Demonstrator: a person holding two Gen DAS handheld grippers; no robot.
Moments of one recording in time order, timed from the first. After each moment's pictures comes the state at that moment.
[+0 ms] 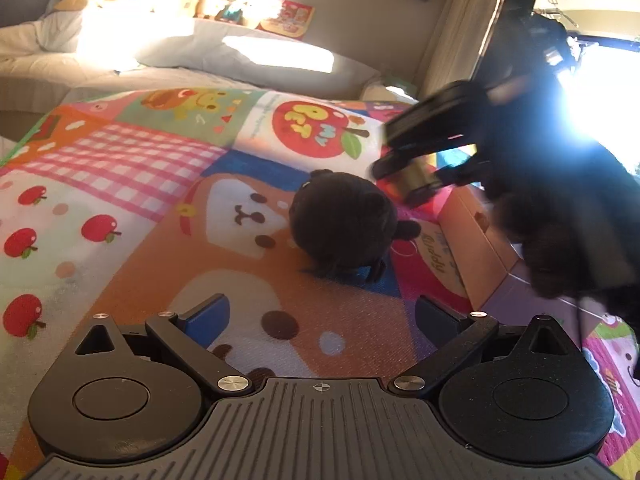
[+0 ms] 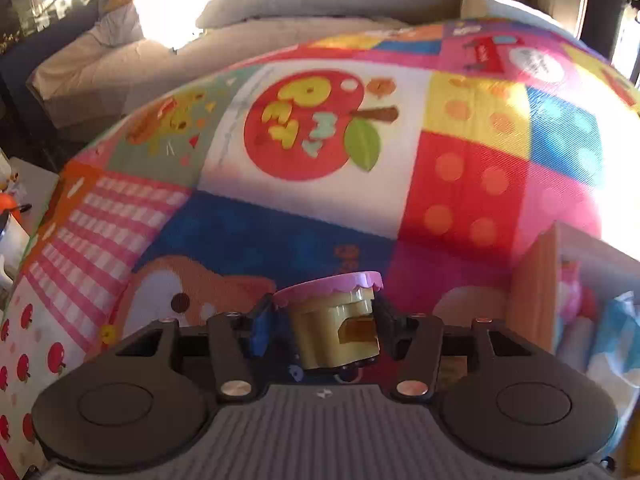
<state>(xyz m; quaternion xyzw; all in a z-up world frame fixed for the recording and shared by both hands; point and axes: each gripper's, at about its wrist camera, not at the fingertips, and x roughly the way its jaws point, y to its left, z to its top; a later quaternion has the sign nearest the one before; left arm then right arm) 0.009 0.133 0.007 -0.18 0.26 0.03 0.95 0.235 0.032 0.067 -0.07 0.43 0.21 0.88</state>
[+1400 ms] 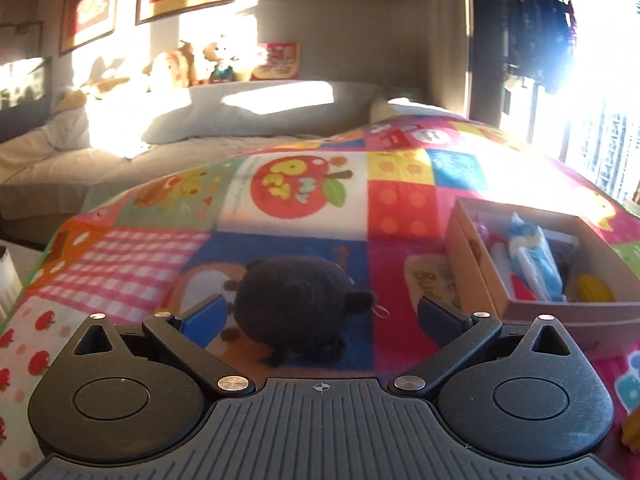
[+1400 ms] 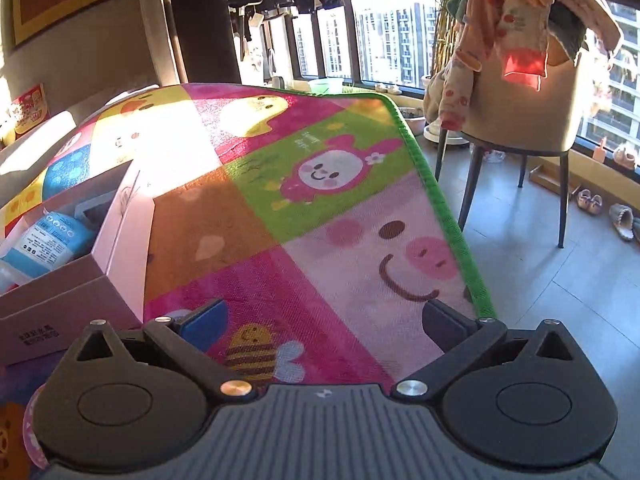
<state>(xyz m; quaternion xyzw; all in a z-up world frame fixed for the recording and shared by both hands) 0.066 0.057 0.050 -0.04 0.24 0.11 0.96 0.034 -0.326 0.017 0.13 0.29 -0.19 0.93</state>
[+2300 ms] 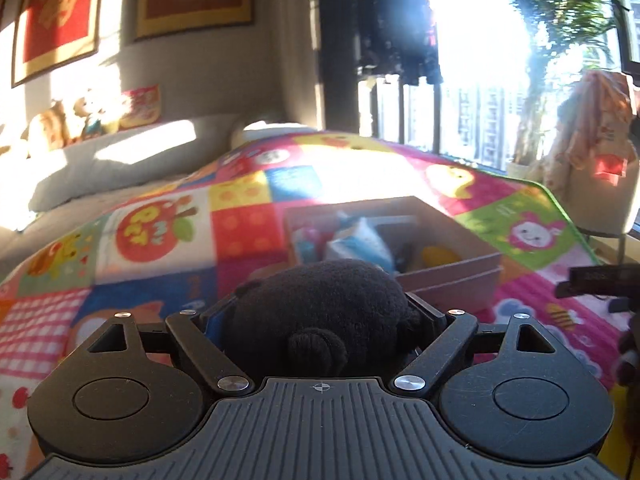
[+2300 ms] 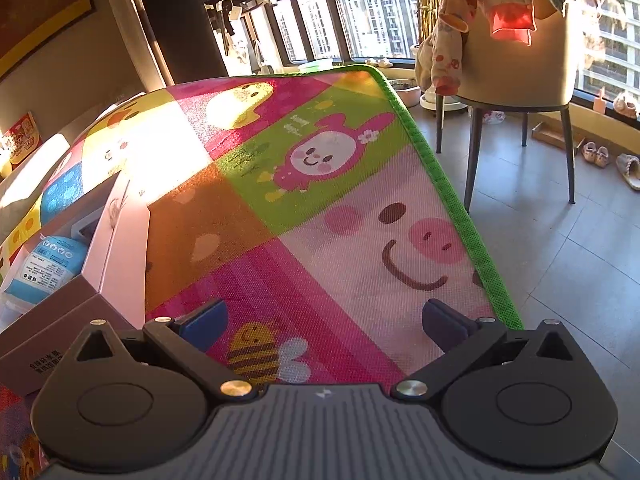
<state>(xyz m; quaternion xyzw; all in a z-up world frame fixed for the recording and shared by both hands) 0.009 -0.028 0.058 0.05 0.19 -0.10 0.97 0.039 -0.341 0.007 0.20 0.31 -0.19 0.91</state>
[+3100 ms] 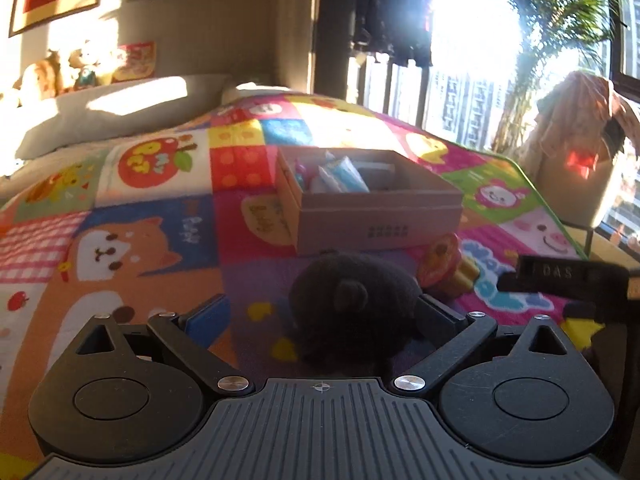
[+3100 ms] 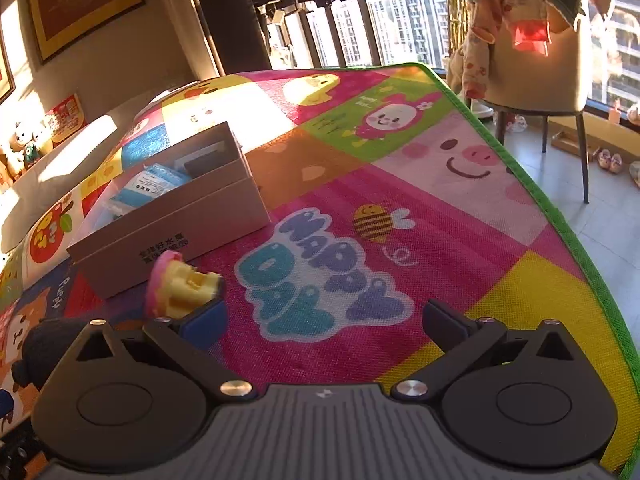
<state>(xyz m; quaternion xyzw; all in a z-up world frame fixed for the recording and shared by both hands) -0.044 0.008 0.040 -0.01 0.24 -0.11 0.96 -0.040 -0.231 0.012 0.19 0.30 -0.15 0.92</state>
